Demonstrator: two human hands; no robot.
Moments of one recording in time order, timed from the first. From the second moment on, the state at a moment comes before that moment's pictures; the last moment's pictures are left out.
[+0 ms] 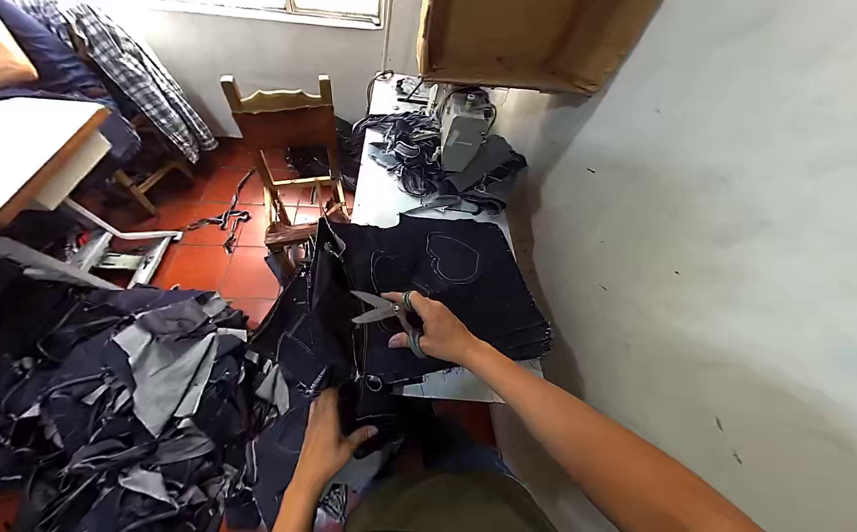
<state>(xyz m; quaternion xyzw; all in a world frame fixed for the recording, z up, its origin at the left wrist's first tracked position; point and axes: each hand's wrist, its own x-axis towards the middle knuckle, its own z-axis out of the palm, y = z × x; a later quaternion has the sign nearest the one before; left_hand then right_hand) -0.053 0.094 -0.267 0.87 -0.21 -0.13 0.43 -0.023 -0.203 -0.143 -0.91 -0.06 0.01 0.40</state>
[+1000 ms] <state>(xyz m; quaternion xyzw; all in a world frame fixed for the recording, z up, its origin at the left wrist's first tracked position) -0.064 0.089 -0.148 0.79 -0.15 -0.18 0.57 -0.125 -0.392 -0.220 -0.80 0.54 0.03 0.27</state>
